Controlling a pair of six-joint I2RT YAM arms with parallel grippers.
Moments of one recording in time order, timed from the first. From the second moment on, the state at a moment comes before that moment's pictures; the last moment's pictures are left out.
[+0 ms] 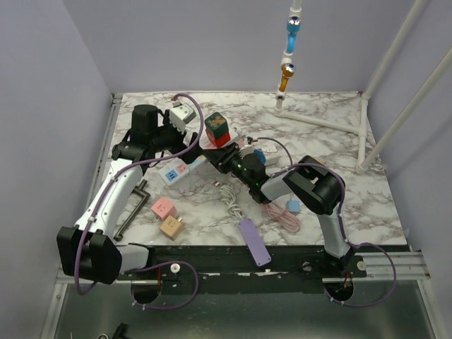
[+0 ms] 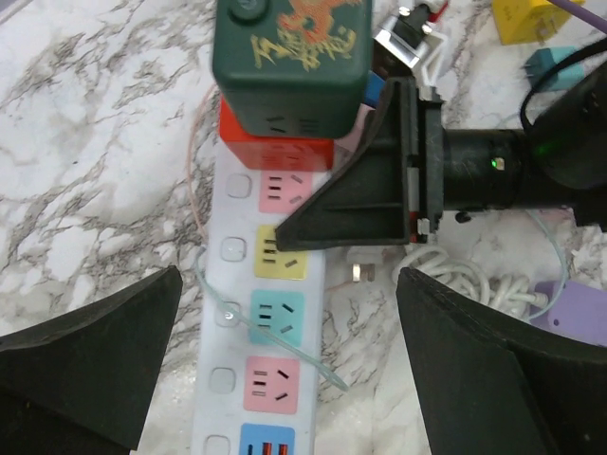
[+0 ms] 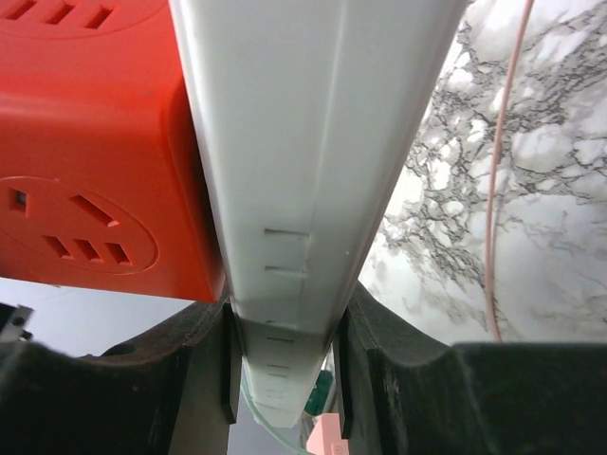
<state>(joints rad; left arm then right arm) -0.21 1.29 1.18 -0.45 0.57 0.27 0.80 2.11 0.96 1.17 0.05 1.33</state>
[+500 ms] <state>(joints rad) -0.23 1.32 1.11 -0.19 0.71 0.16 0.79 2.08 0.96 1.20 -0.05 1.33</state>
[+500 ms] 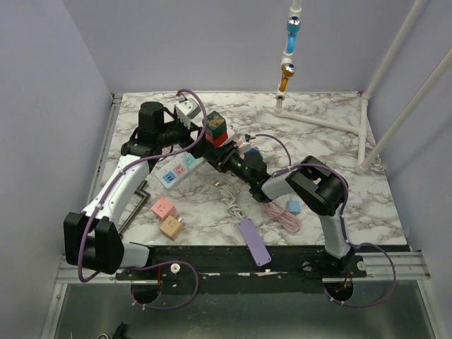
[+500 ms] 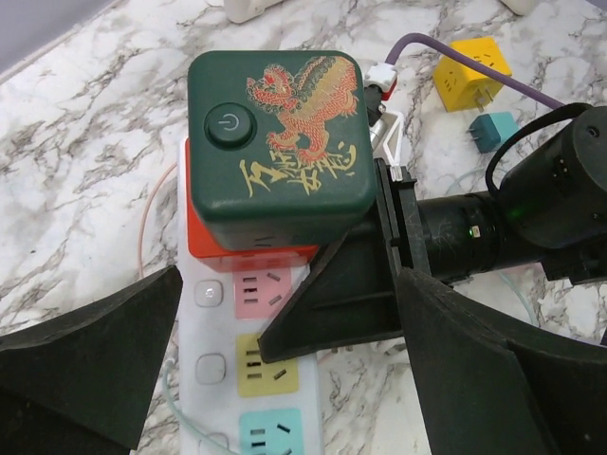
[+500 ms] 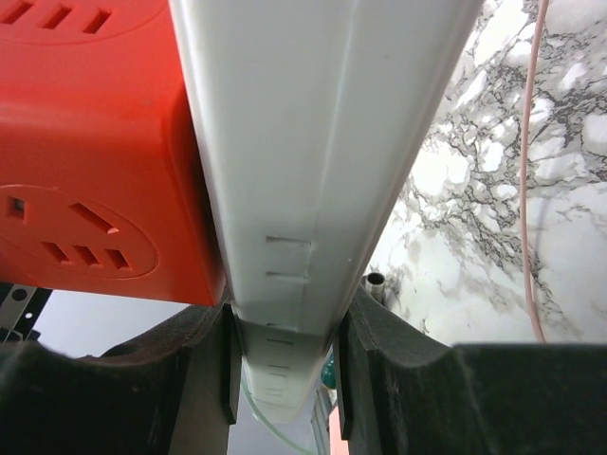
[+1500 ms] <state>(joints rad) -0.32 1.37 1.09 -0.10 0.51 0.20 0.80 2.07 1.02 1.28 -0.10 1.47</state>
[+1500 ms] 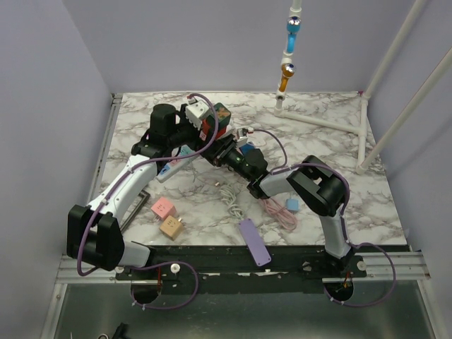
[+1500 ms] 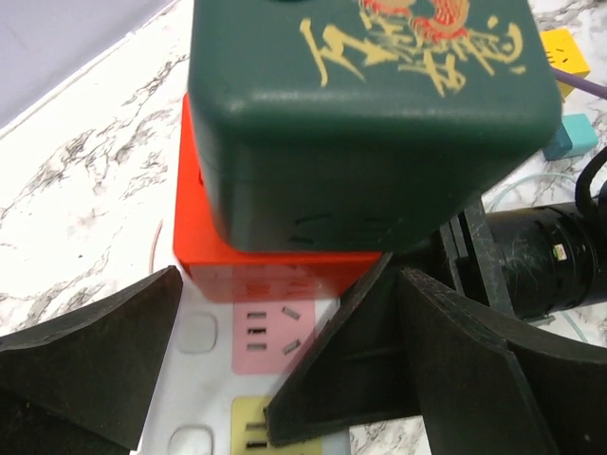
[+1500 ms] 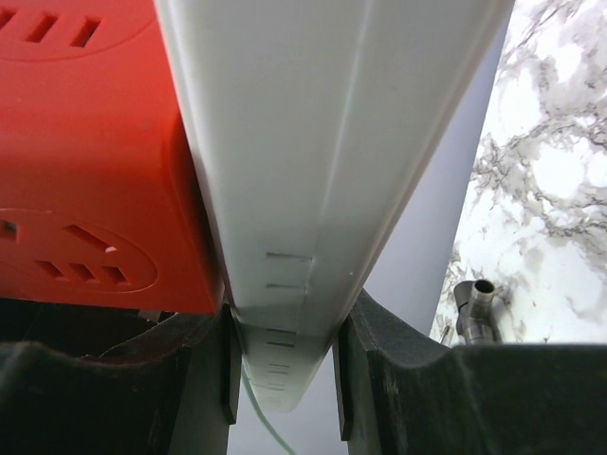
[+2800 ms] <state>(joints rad) -0.28 1.37 1.17 -0.12 0.61 0.24 0.83 2.07 1.05 1.28 -0.15 1.47</state>
